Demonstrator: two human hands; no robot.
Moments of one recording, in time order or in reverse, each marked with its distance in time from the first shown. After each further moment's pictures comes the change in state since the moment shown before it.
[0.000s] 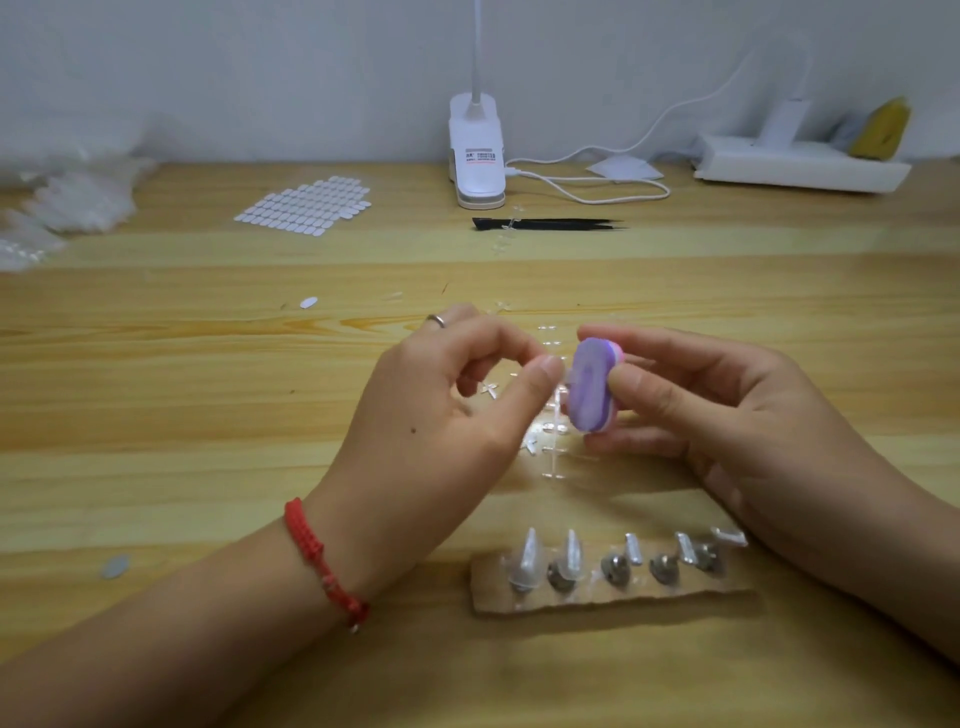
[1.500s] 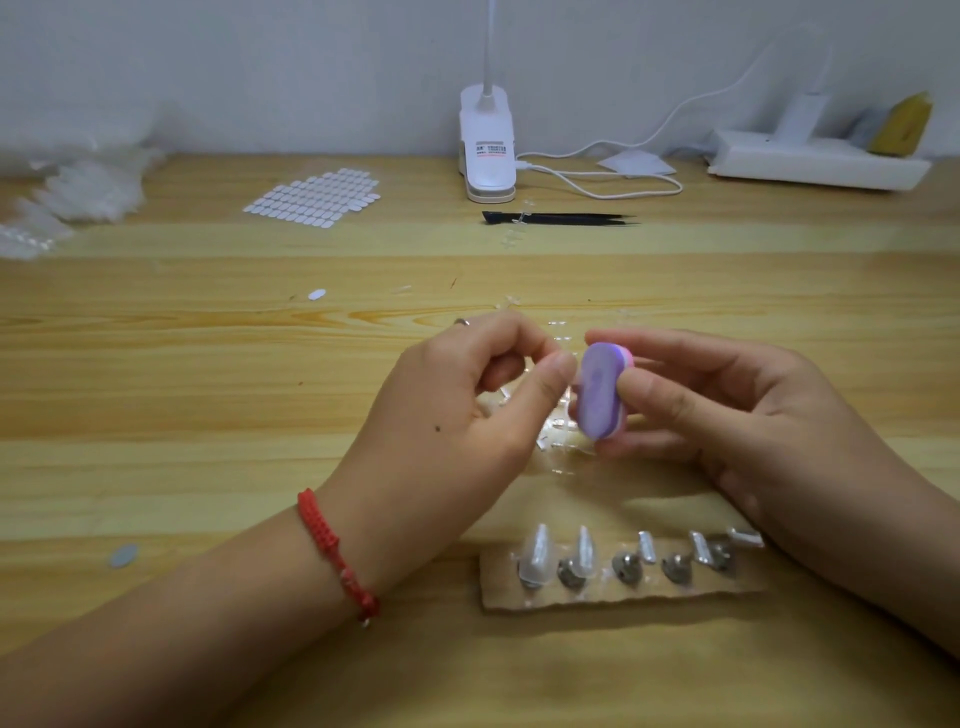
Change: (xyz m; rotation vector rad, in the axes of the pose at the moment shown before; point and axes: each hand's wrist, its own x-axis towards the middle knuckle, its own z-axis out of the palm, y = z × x) left_hand 0.000 -0.003 0.001 -0.015 -0.069 0.021; right_hand 0.000 0.002 0.000 -0.030 -0.022 -0.009
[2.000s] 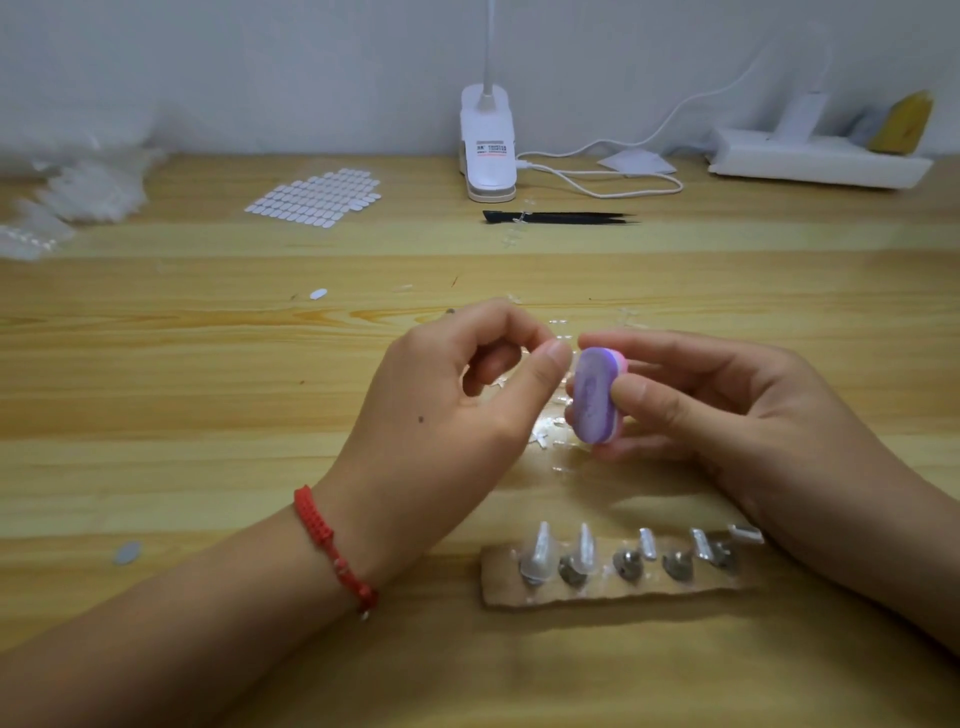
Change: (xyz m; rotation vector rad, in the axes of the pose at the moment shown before) left_hand 0.001 0.003 -0.003 -0.046 0.049 -0.006; right_hand 0.000 0.001 0.001 -0.023 -0.012 -0.002
